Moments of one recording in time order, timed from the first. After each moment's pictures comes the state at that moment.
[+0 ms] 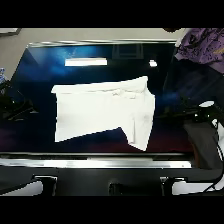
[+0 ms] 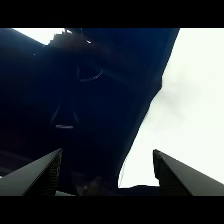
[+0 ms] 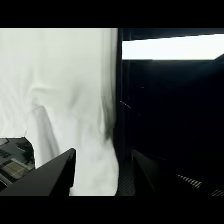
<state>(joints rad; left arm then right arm) 0.30 -1.36 1.30 1.45 -1.42 -1.69 -0.37 -1.60 1.03 -0.75 1.26 1.10</state>
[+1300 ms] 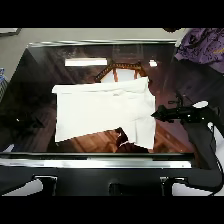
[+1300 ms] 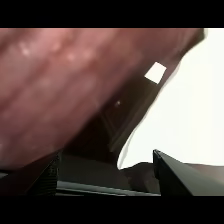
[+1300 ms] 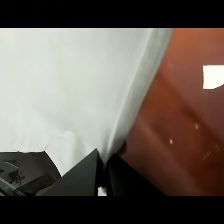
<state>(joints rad) 0.51 -1.31 0.91 1.17 -1.33 -1.51 -0.26 -1.47 0.95 -0.69 1.13 1.10</state>
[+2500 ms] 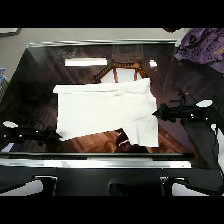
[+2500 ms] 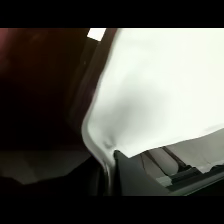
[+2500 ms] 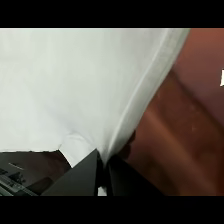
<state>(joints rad) 0.43 -1.37 0.64 0.92 -1.17 -1.25 -0.26 -1.42 0.95 -0.70 1.15 1.15</state>
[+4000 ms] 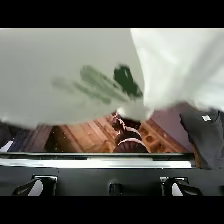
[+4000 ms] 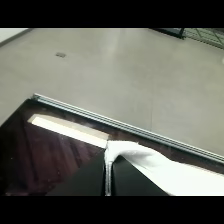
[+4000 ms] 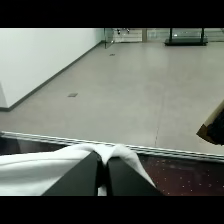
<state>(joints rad) 0.41 -0.76 2.03 1.32 -1.37 -1.77 -0.26 -0.83 2.07 -1.00 1.24 1.48</state>
